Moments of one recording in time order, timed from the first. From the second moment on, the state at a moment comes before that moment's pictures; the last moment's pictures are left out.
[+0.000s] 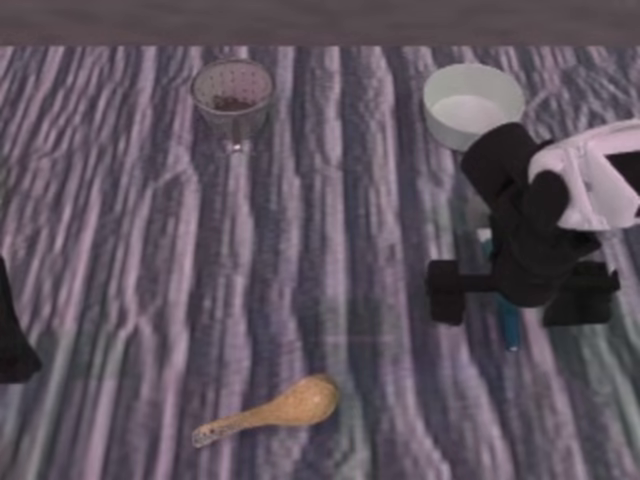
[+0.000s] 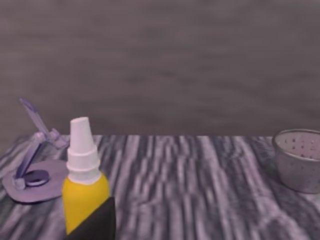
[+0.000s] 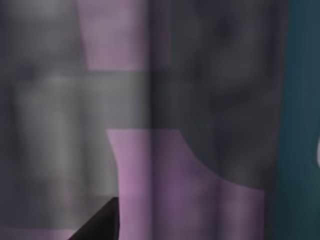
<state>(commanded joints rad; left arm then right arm) 0.00 0.00 0.00 0.00 0.00 0.00 0.45 2.06 1.12 -0.55 0.05 0.48</state>
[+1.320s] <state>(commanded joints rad) 0.00 0.00 0.00 0.00 0.00 0.00 0.46 1.95 1.09 -0.31 -0.01 0.38</state>
